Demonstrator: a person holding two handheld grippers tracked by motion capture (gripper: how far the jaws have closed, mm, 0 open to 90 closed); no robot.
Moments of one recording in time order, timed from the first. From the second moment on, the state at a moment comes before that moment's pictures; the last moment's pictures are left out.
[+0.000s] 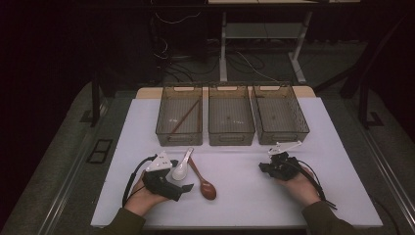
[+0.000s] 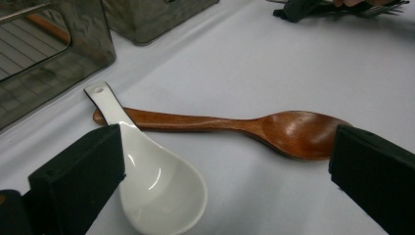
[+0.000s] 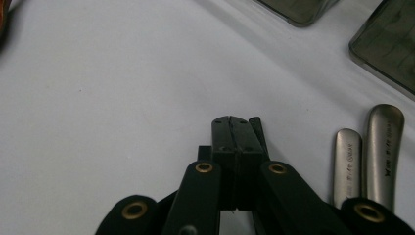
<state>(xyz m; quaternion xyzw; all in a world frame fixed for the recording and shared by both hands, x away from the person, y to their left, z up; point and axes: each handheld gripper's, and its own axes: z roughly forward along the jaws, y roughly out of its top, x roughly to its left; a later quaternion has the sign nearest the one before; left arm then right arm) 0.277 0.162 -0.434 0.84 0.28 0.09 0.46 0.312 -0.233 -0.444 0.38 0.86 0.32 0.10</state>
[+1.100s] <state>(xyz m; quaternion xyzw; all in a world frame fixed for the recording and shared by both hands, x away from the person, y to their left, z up) 0.278 0.163 -0.434 0.84 0.28 0.08 0.46 0.286 -0.296 -0.412 0.35 0.85 0.38 0.09</state>
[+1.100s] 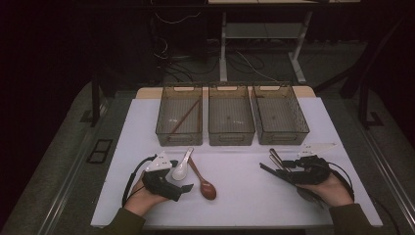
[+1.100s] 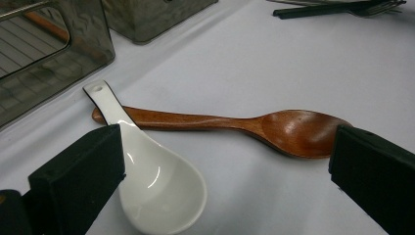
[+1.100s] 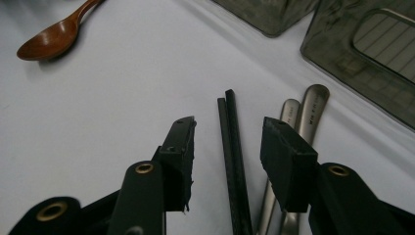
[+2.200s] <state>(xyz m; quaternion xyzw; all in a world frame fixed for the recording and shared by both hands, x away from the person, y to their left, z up) 0.277 0.163 -0.434 0.84 0.28 0.08 0.46 0.263 -0.341 -0.434 0.35 0.87 0.33 0.07</state>
